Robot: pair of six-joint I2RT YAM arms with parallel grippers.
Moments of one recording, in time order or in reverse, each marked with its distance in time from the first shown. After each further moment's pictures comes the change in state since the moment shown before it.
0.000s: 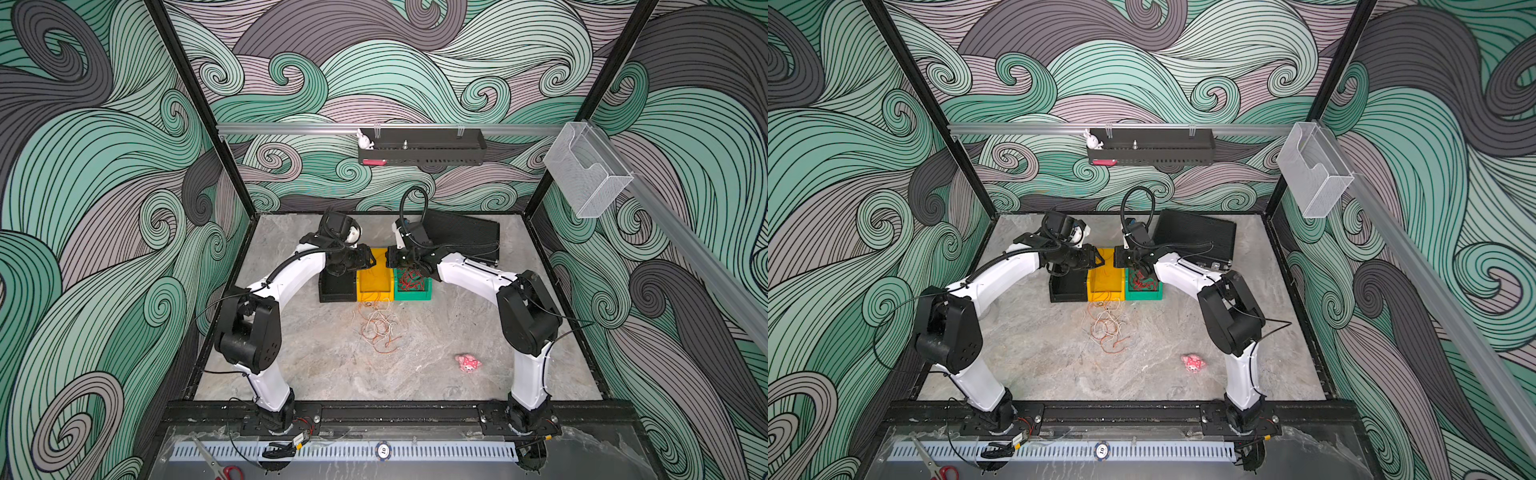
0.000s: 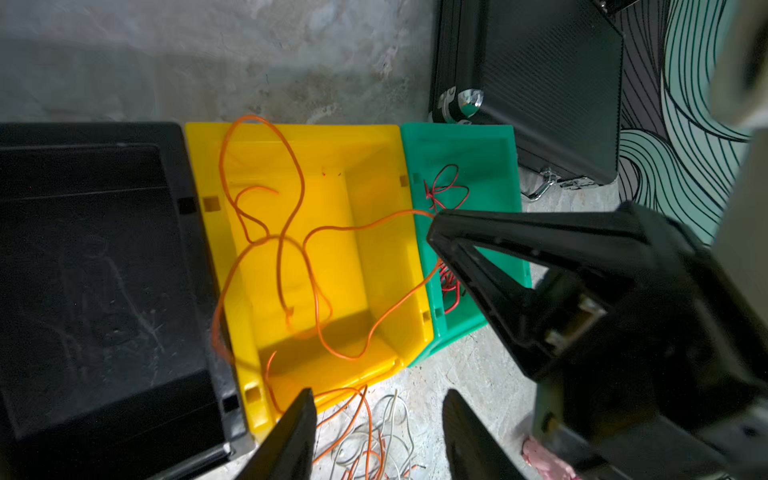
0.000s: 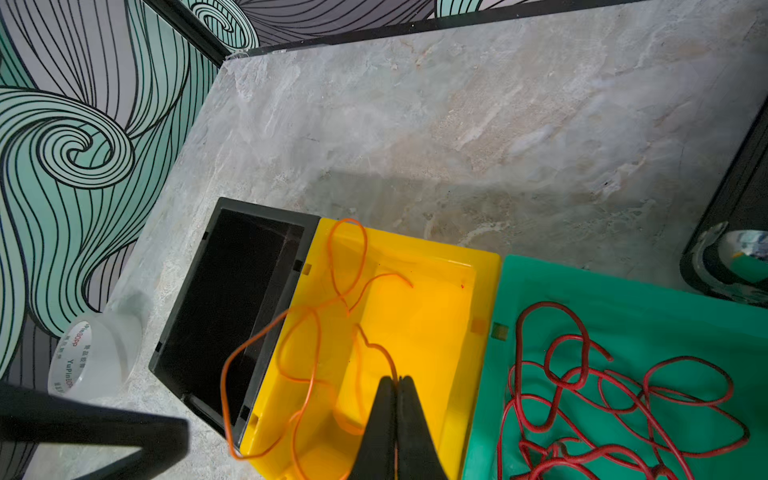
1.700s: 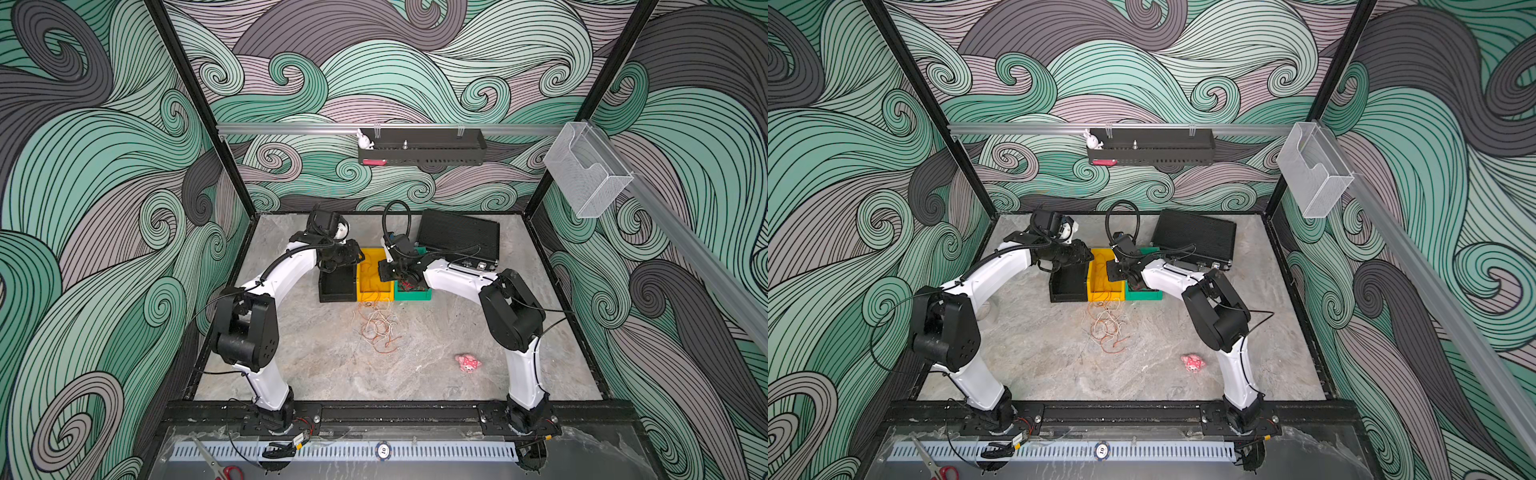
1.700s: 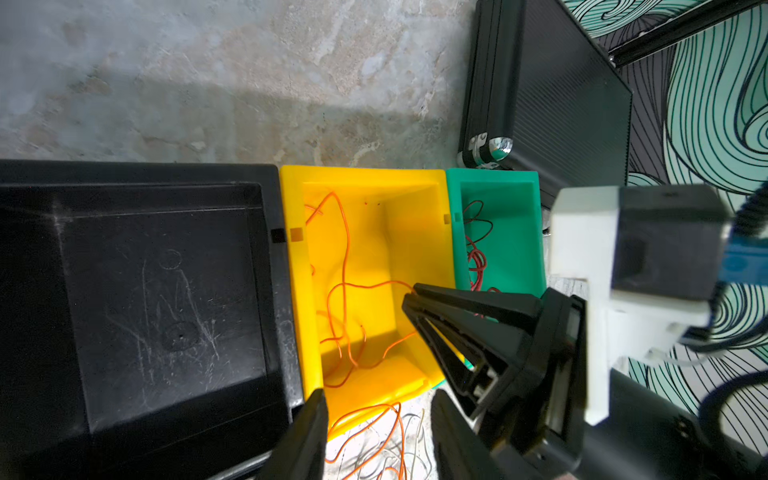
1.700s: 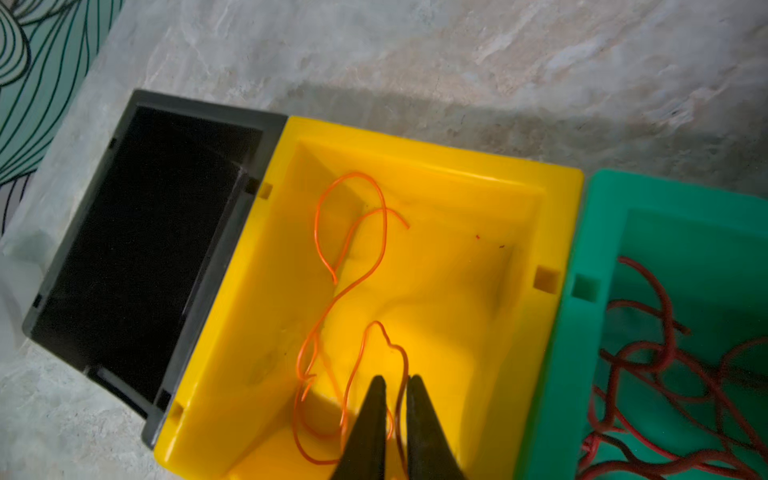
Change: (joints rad) left arm 0.090 0.028 -0.007 0.031 0.025 -0.015; right arm 0.068 0.089 0.019 -0.049 0.045 -0.058
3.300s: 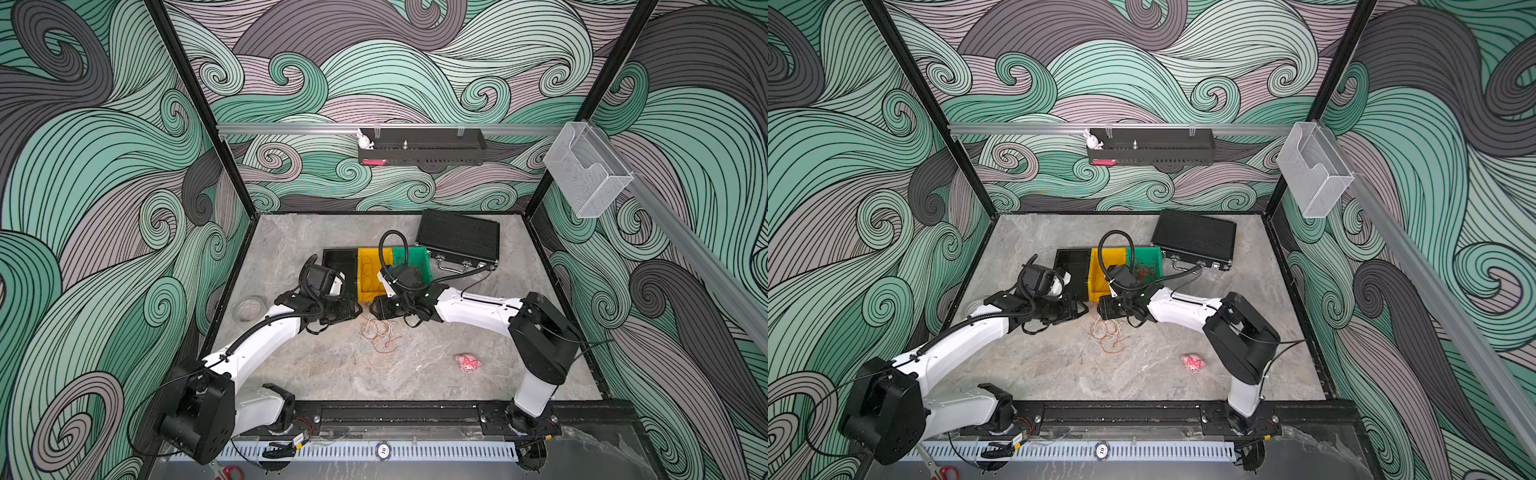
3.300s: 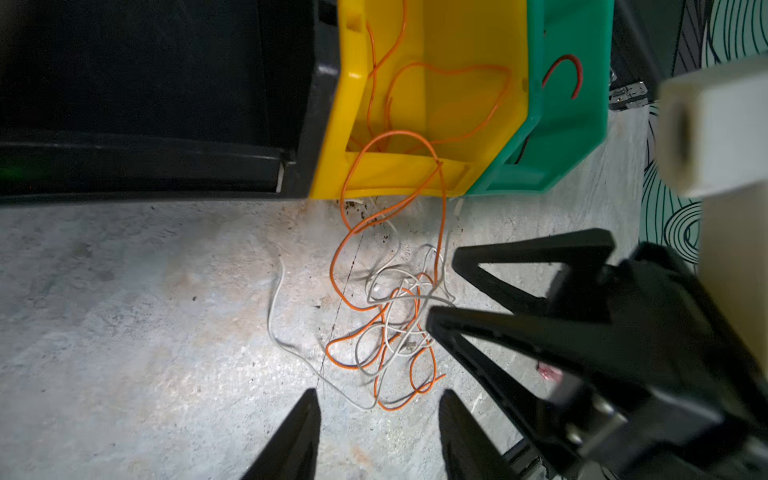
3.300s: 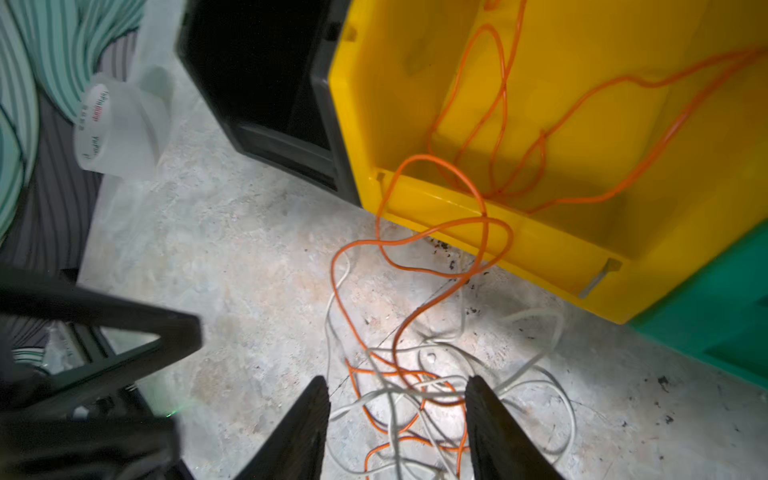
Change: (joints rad) left arm -0.138 -0.519 -0.638 0.113 -0.029 -0.180; right arm 0.165 -0.247 -0.345 0.000 -0.125 0.186
